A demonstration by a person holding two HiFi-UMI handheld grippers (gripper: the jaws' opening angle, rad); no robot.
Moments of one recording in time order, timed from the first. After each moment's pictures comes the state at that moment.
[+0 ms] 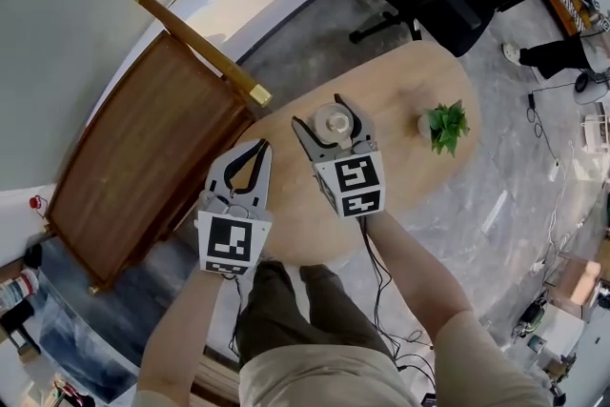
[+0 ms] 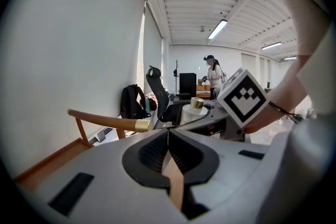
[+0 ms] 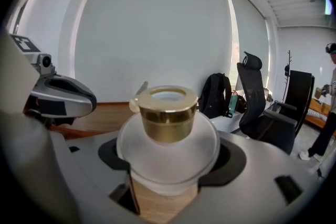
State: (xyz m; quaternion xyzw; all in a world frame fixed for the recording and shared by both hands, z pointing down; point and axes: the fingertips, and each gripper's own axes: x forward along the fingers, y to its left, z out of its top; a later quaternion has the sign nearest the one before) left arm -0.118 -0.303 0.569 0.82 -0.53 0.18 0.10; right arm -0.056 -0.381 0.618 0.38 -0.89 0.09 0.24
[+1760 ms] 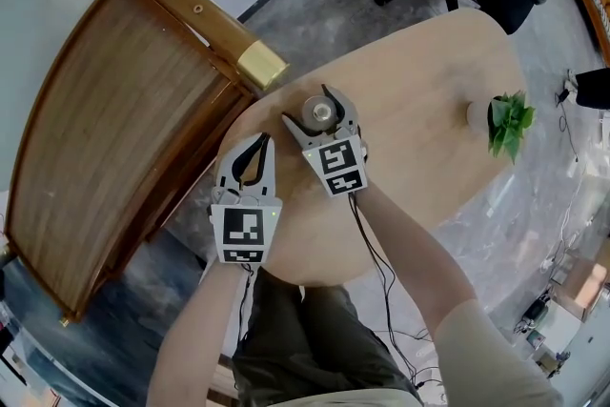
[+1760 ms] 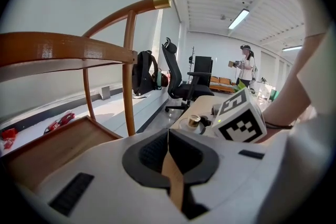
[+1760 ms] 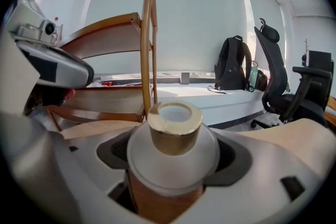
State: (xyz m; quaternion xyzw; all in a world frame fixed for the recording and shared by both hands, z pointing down) left arm -0.133 -0.312 0.829 0.77 -0.58 0.19 0.19; right arm -0.090 -0.386 0.917 0.32 -0.90 0.09 0.28
